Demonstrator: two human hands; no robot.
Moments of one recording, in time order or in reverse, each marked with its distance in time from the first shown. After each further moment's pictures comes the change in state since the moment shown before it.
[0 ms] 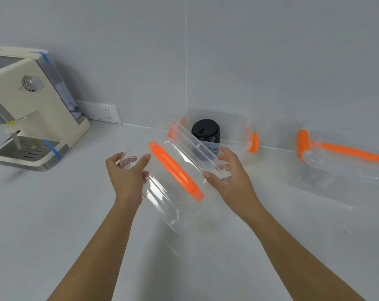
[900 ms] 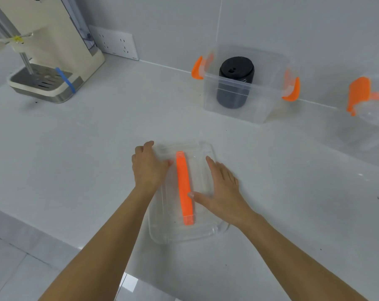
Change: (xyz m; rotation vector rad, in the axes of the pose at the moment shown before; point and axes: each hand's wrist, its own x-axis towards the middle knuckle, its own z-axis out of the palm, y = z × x) left_hand -0.035 -0.088 -0.061 1.005 -0.160 0.046; right_hand -0.083 0.076 0.072 -0.459 -0.455 0.131
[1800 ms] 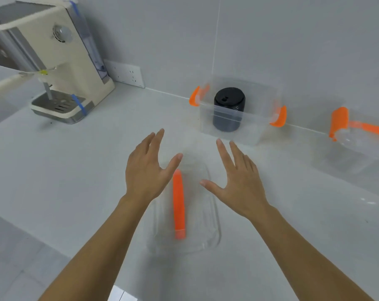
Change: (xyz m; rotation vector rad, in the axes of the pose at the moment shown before) left_hand -0.028 0.049 -0.040 0.154 0.195 0.435; right_hand 0.008 -0.011 -0.075 -0.353 0.355 -0.221
